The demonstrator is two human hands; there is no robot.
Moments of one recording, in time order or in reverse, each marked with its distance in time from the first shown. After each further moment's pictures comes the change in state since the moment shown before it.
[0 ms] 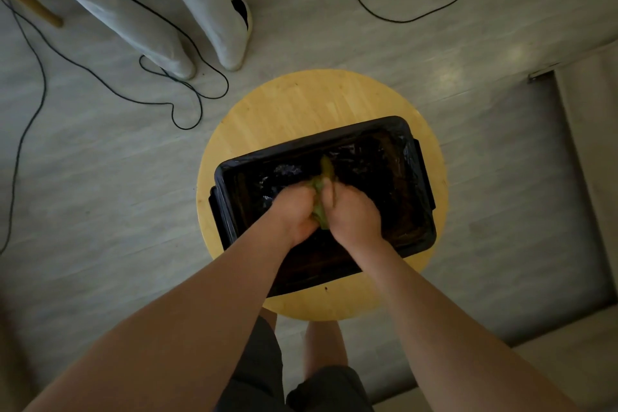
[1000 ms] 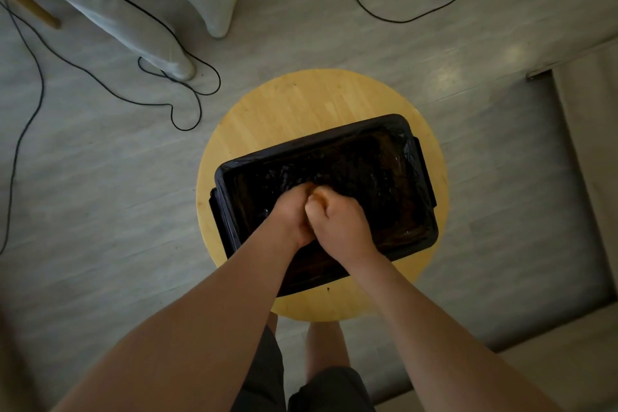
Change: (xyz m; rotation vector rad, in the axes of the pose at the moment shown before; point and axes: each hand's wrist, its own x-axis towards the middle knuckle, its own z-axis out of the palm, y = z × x) left_hand -0.002 -0.002 -0.007 -0.151 -0.001 -0.129; right_hand -0.027 -0.035 -0.019 0.372 -0.098 -0.027
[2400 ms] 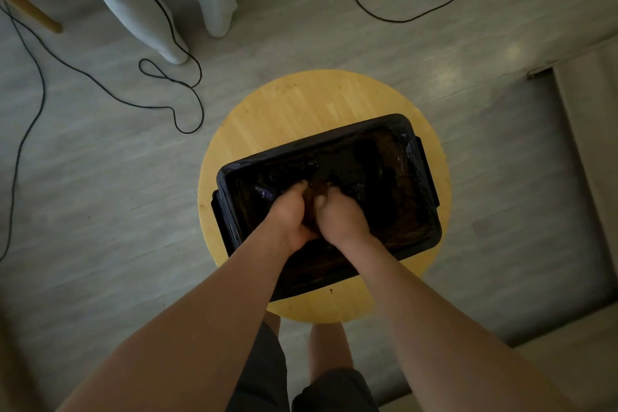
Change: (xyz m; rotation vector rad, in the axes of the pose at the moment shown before) left_hand 0.004 -0.003 -0.010 0.002 0.088 0.017; right_hand 0.031 0.024 0.021 -0.139 -0.133 0.369
